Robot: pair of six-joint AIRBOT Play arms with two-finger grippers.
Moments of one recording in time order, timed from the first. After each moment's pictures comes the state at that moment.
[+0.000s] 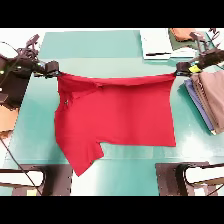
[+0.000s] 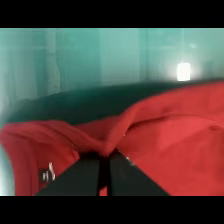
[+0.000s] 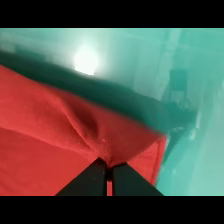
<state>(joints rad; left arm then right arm) 0.06 -1.51 1.53 1.08 -1.11 -1.43 -0.13 -1.58 1.68 -1.20 1.36 1.34</state>
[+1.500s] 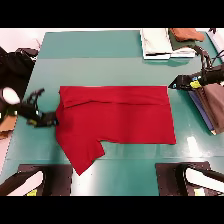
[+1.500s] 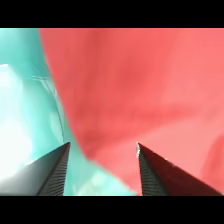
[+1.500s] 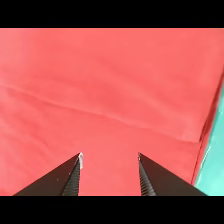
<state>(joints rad) 0.12 -1.00 0.72 1.27 -1.33 -1.48 -0.17 -1.21 1.22 -1.05 1.28 1.29</state>
